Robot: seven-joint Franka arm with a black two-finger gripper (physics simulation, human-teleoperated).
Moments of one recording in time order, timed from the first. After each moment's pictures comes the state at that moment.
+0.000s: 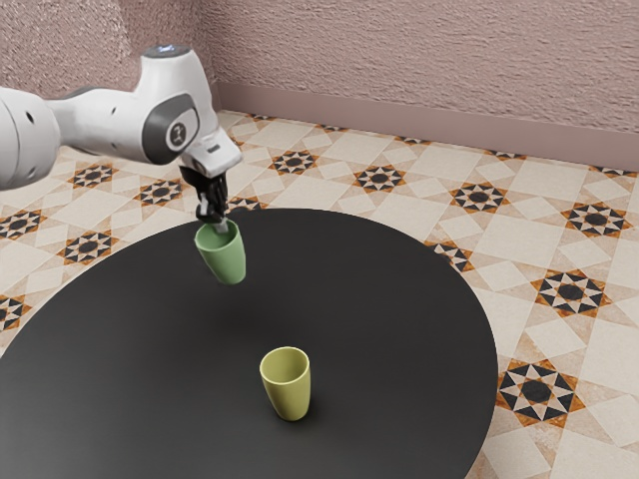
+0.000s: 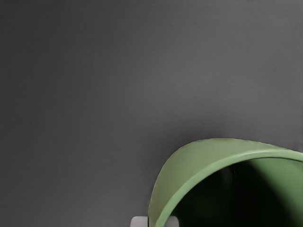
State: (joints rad) arm -0.29 0.21 0.36 -1.78 -0.05 2.10 1.22
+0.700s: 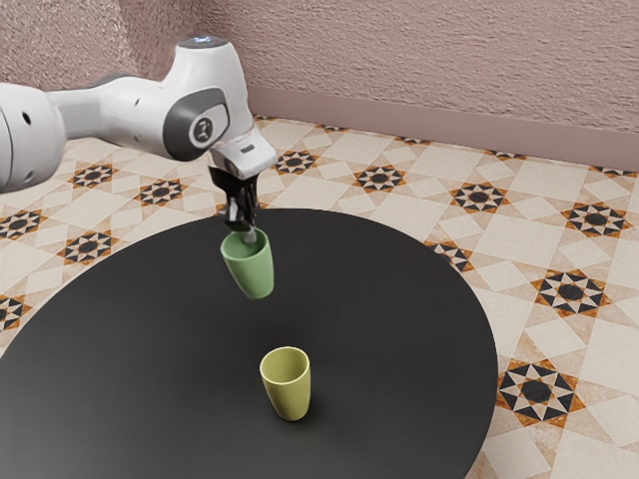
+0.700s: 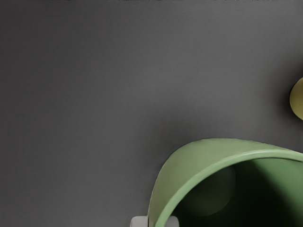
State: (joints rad) arm -0.43 0.17 0.36 -1.78 -0.02 2.00 1.10
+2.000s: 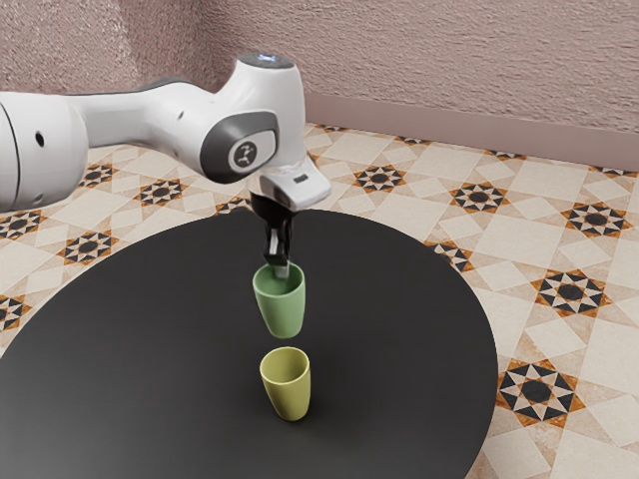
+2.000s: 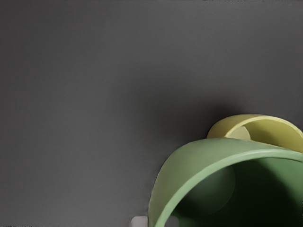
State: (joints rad) arm -0.60 0.14 0.35 -1.81 0.03 1.89 0.88
